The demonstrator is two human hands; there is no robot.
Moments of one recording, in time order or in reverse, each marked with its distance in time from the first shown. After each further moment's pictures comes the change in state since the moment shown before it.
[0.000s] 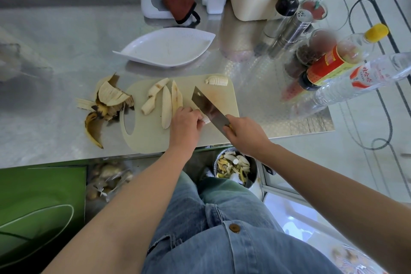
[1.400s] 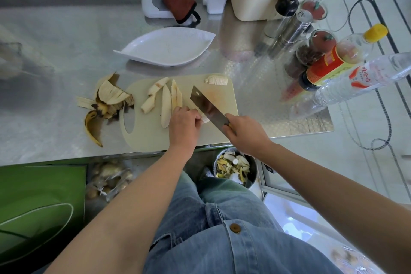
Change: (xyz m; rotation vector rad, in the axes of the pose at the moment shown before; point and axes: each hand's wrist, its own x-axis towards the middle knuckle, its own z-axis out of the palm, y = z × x) left_hand -0.001 0.002 0.002 -0.016 0.026 -0.082; right_hand 0.000 0.004 0.000 -0.016 0.021 -0.042
